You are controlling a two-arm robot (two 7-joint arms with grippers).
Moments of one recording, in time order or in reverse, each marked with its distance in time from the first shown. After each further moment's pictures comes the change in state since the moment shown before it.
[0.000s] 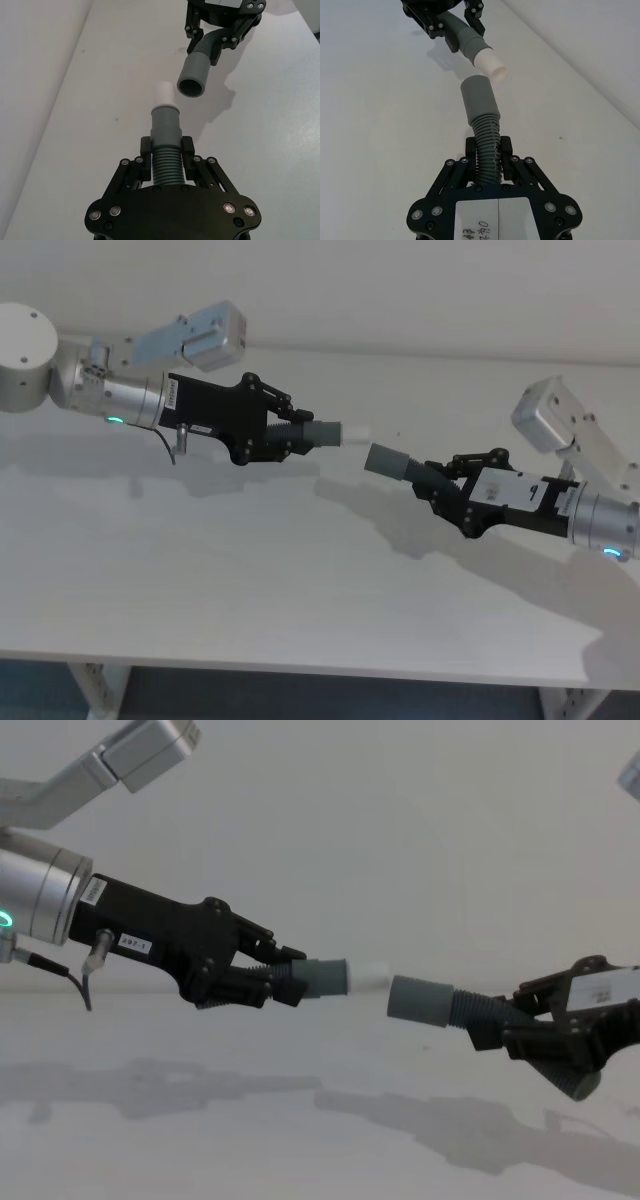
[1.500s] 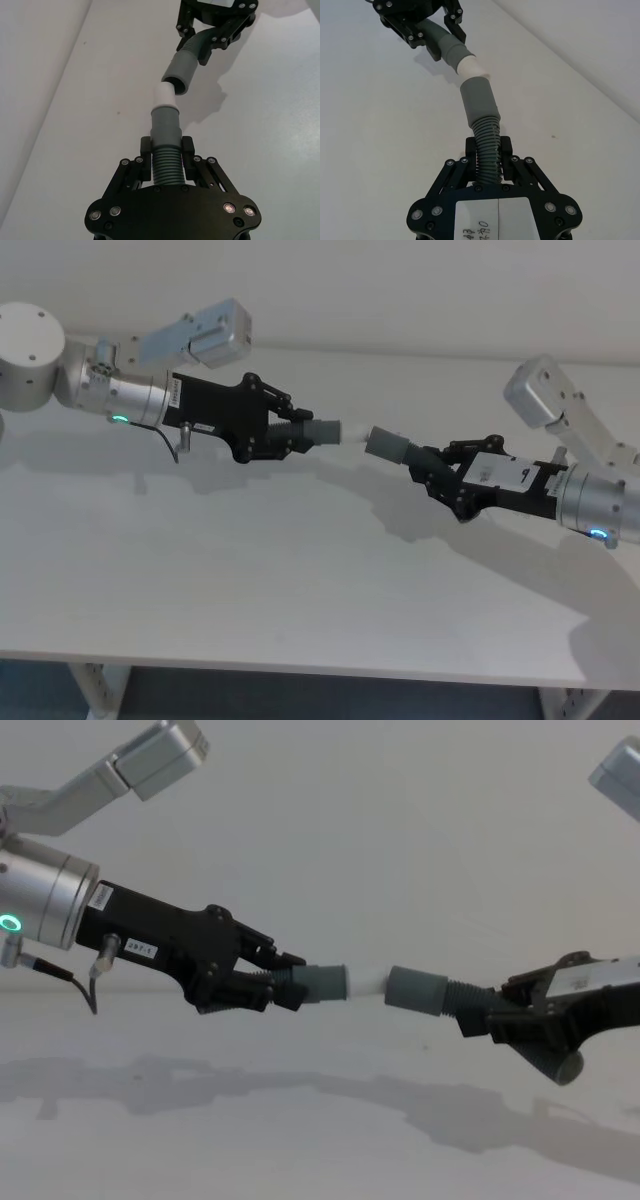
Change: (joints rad) left arm -0.027 -0.007 0.039 0.038 -0.017 0.017 0.022; right arm 0.065 -0.029 -0.037 0.063 0.041 0.056 -0.038
